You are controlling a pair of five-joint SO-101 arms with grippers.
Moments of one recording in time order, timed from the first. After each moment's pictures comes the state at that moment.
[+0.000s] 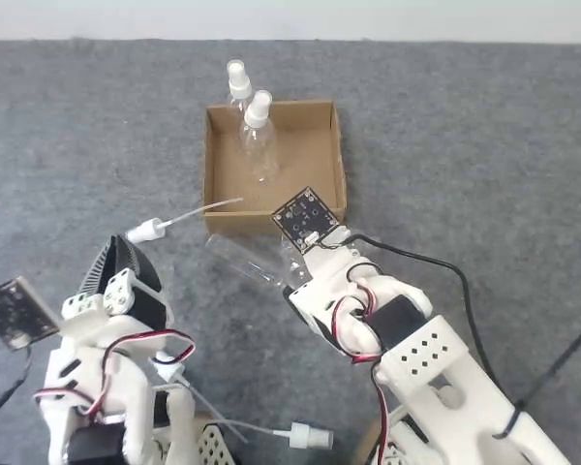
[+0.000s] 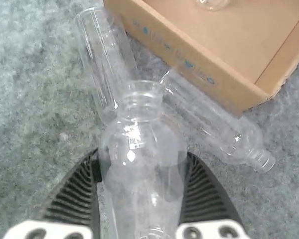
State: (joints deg) left arm -13.6 -103.5 64.7 70.5 30.8; right arm -39.6 -47.6 57.1 52.6 4.2
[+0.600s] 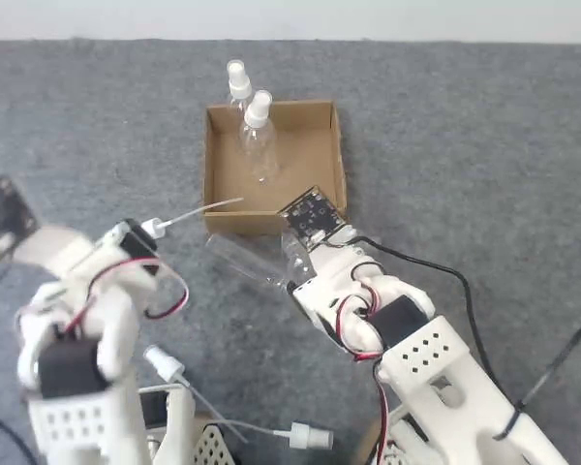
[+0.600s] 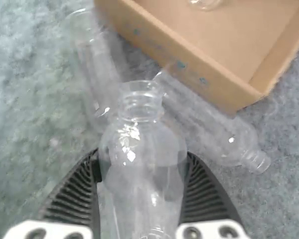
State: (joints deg) left arm -13.6 -66.9 44.7 75.6 36.6; right arm -37.0 -47.6 60.7 47.0 4.2
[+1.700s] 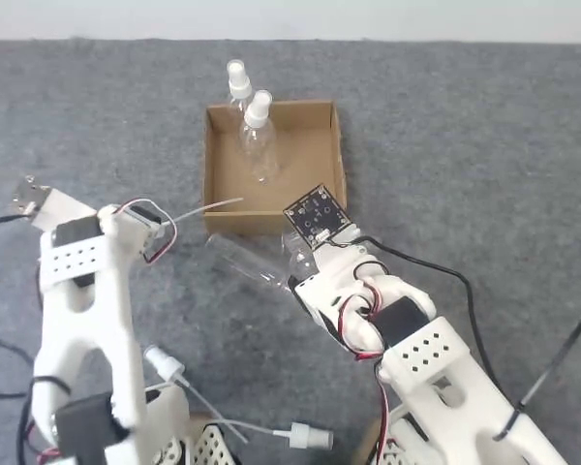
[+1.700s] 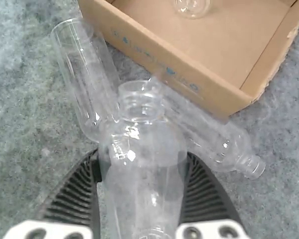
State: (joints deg) left arm -22.3 -18.3 43.6 61.6 51.5; right arm -36.5 -47.6 61.8 44.7 4.2
